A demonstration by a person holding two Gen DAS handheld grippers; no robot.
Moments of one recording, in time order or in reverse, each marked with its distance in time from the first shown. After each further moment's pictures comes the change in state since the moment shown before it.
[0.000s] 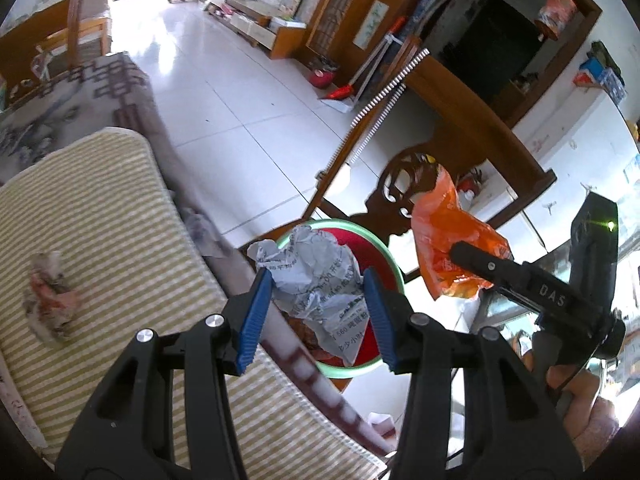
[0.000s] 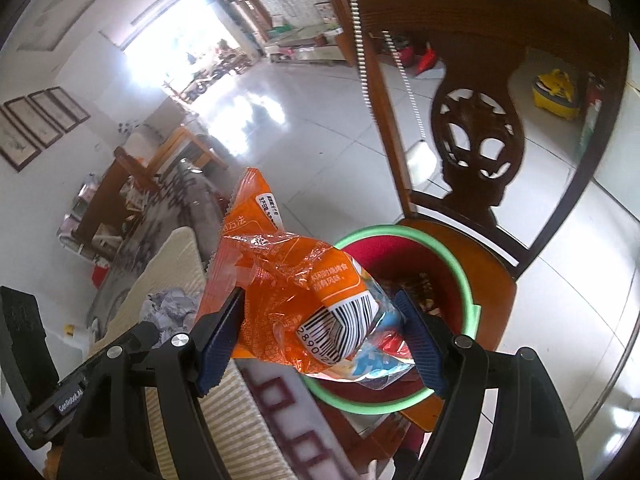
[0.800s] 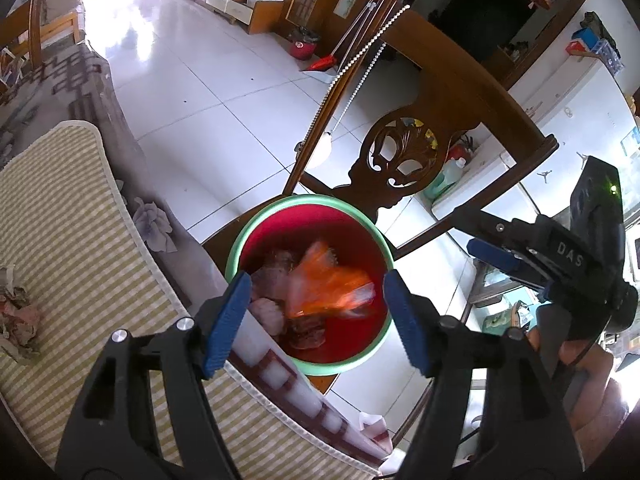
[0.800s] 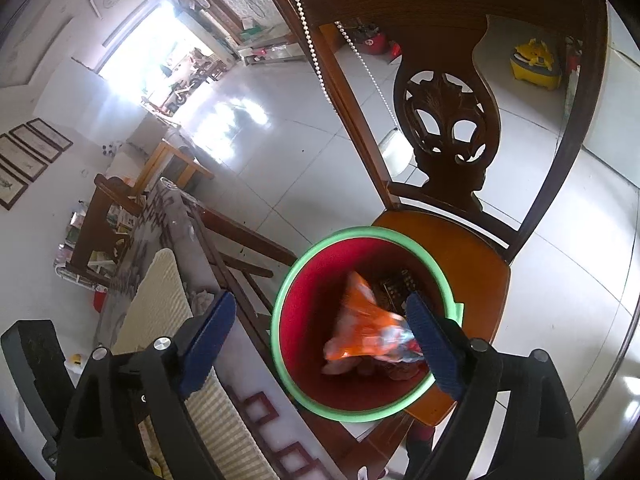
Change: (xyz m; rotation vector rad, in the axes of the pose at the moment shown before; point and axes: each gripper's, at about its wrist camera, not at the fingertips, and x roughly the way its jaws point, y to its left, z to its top) left arm 0.041 -0.022 0.000 0.052 0.096 -0.025; right arm 0.009 -0.034 0.015 0.106 0.022 -0.001
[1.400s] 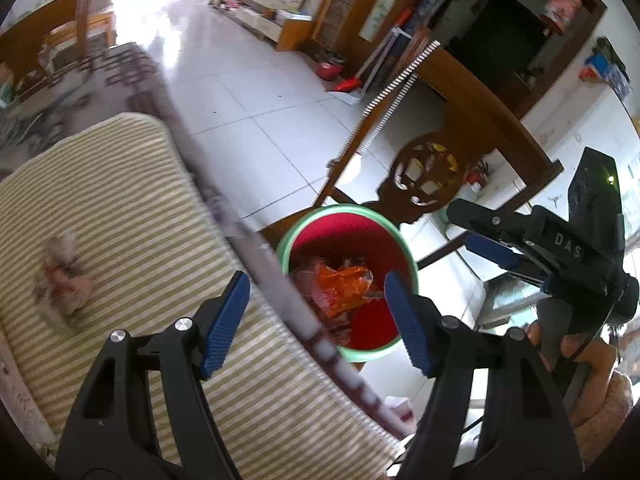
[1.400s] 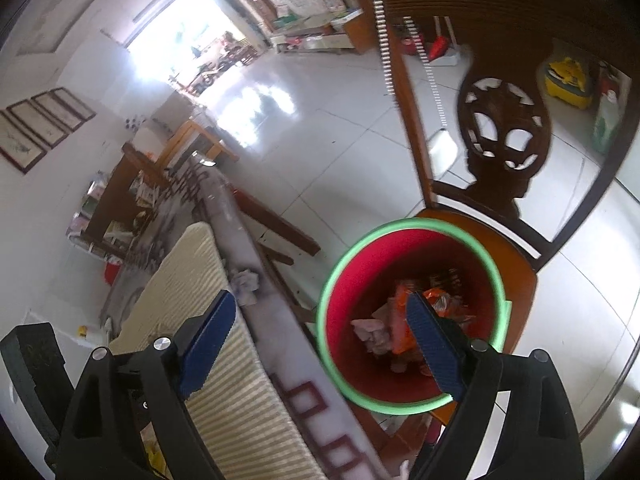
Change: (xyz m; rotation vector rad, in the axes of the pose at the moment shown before) left arm -0.055 0.046 -0.024 -0.076 -0.082 0.059; right arm 0.013 0.065 -0.016 -0.115 0.033 0.062
